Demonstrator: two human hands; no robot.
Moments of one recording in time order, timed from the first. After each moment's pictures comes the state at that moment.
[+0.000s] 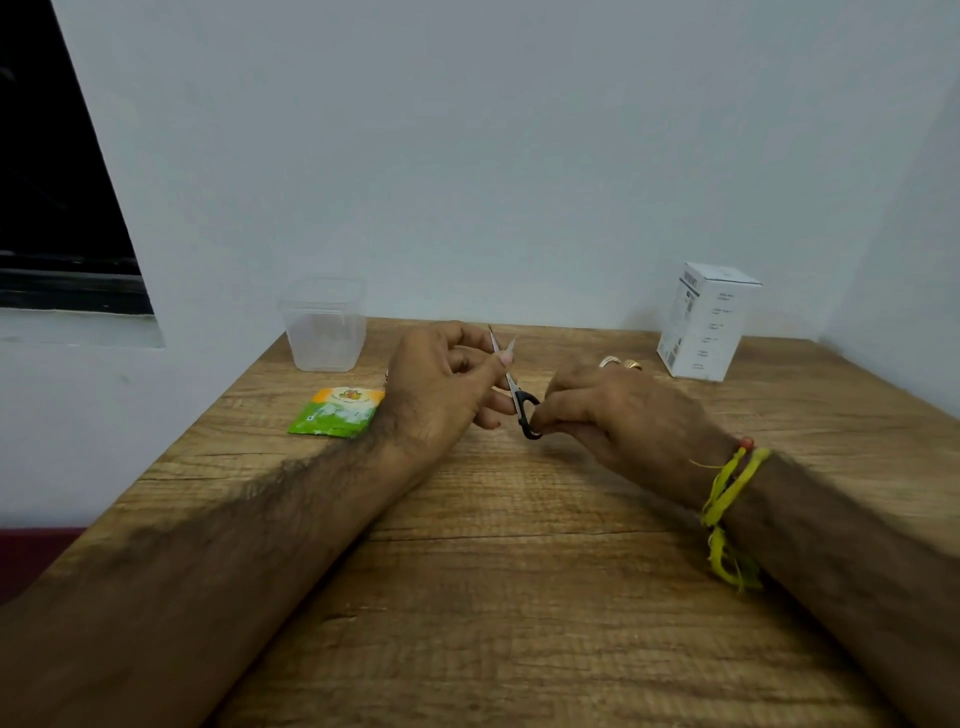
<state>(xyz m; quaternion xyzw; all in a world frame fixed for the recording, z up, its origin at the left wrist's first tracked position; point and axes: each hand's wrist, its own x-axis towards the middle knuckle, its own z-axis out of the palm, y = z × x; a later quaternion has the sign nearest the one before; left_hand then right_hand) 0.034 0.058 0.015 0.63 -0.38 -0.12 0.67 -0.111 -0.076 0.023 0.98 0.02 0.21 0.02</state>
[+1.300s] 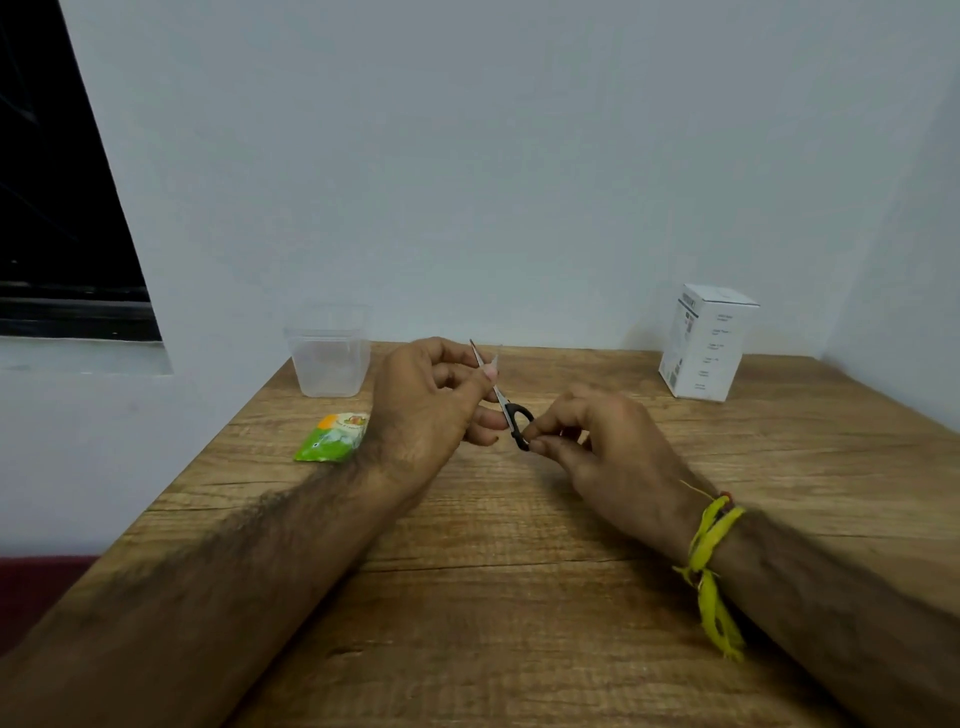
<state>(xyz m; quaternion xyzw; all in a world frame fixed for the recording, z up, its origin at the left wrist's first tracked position) 0.030 0.072 0.026 0.62 -0.37 -0.12 0.68 -0.105 -0.045 0.015 0.92 -0.15 0.29 -0.20</state>
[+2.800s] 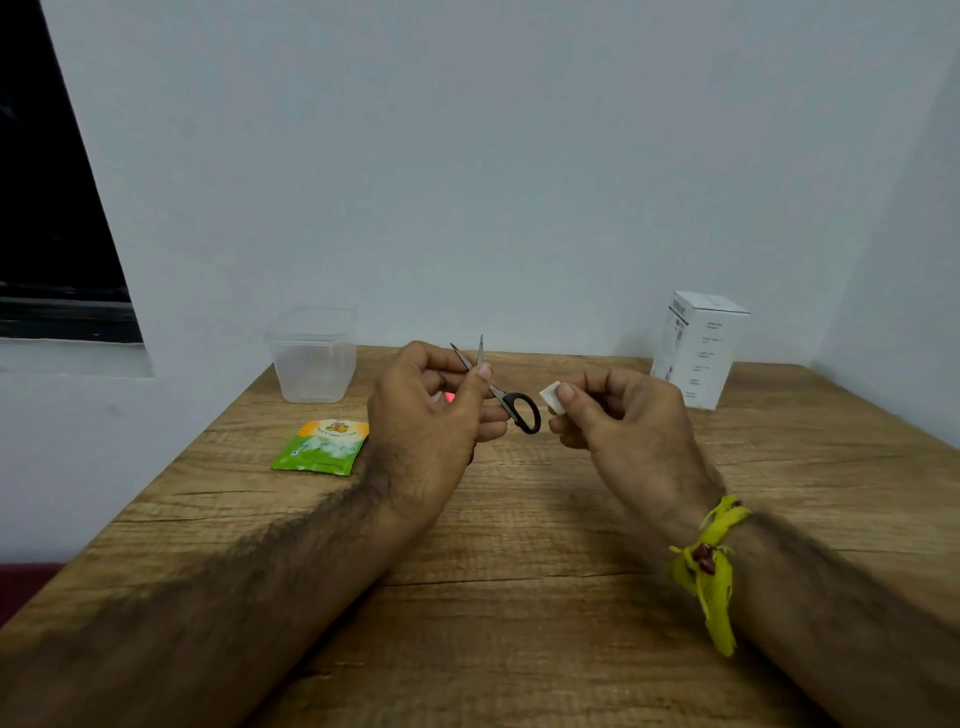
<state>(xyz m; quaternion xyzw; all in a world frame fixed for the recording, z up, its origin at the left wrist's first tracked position) 0.008 0.063 0.023 0.58 -0.32 -0.07 0.75 -0.104 -0.042 0.026 0.70 -0.27 0.43 -0.50</state>
